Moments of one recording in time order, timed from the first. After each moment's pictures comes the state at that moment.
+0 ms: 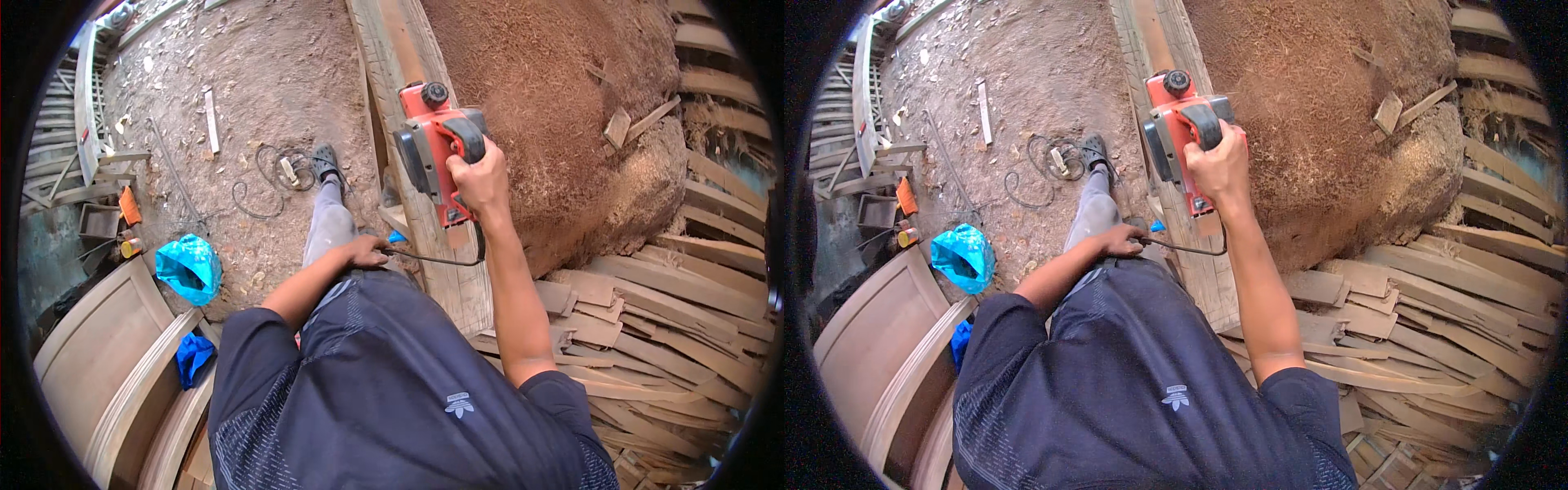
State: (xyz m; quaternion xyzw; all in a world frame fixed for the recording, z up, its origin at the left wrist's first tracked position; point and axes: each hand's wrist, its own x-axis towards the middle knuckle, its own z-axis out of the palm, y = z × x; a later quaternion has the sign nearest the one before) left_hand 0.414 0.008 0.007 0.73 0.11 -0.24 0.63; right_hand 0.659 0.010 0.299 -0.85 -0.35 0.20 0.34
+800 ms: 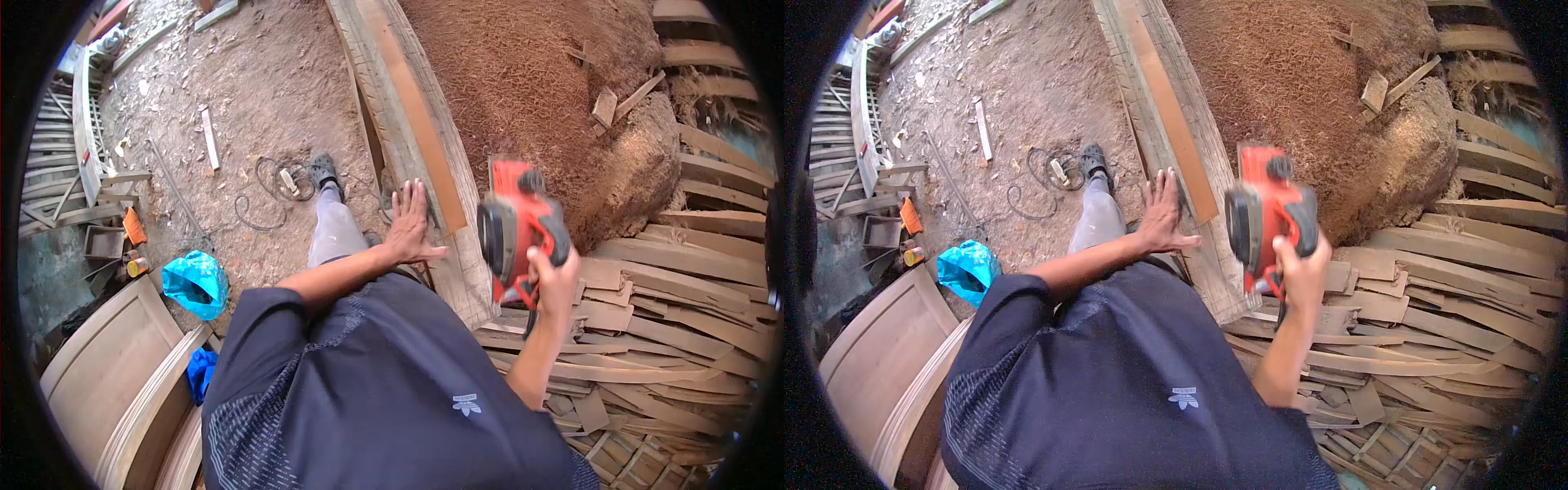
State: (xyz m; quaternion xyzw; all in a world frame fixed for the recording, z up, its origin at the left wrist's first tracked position) left_hand 0.489 -0.033 0.116 0.87 0.18 0.13 0.44; right_hand 0.626 -0.191 0.376 -0.84 -0.08 0.24 0.48
